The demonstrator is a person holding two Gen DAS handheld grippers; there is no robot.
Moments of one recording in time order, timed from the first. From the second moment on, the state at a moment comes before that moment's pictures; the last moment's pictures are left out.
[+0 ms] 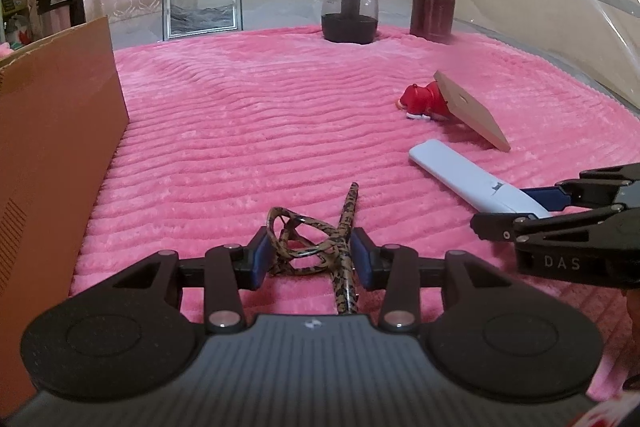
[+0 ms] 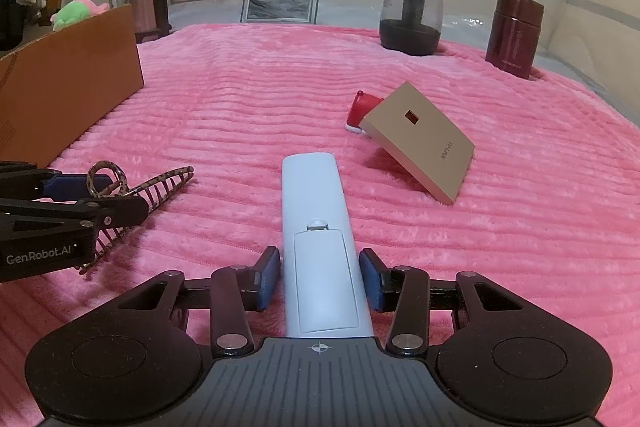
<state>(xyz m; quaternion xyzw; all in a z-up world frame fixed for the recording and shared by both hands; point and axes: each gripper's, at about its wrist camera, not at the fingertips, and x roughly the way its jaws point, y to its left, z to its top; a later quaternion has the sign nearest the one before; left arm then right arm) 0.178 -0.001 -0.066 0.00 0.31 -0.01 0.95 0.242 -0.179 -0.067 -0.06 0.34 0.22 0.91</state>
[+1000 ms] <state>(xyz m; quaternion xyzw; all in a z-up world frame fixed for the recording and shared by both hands) 0.108 0.005 -0.007 -0.01 0.28 -0.04 0.96 0.167 -0.191 -0.007 -0.03 0.31 0.21 0.92</state>
